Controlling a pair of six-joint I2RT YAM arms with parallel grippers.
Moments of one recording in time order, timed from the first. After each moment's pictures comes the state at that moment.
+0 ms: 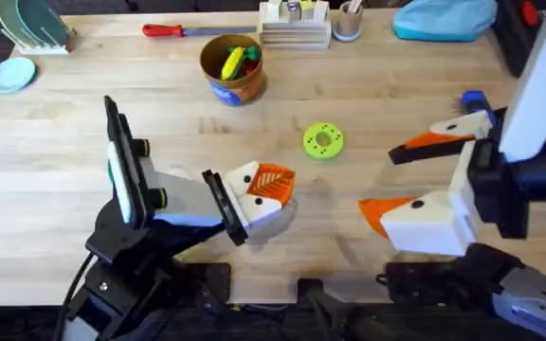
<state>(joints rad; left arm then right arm) -0.51 0.01 0.01 -0.05 0.58 -0.11 0.60 0.88 1.19 -1.31 -0.40 -0.06</state>
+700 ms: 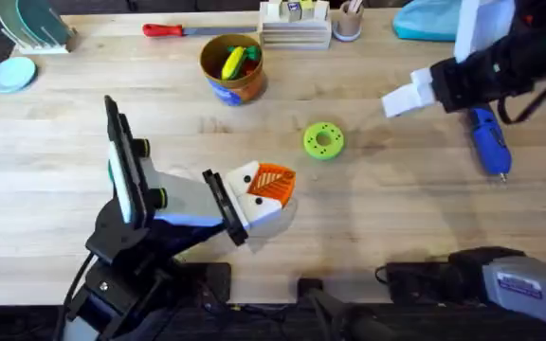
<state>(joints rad) -0.51 0.01 0.01 -0.05 0.58 -0.11 0.13 1.29 1.19 -1.09 -0.07 -0.13</state>
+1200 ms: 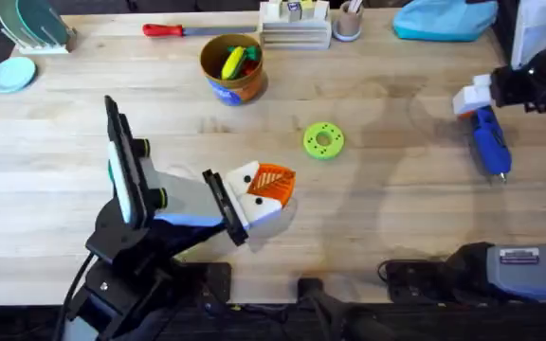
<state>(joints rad) -0.51 0.01 0.01 -0.05 0.58 -0.11 -0.30 1.58 1.19 -0.90 0.23 -0.27</state>
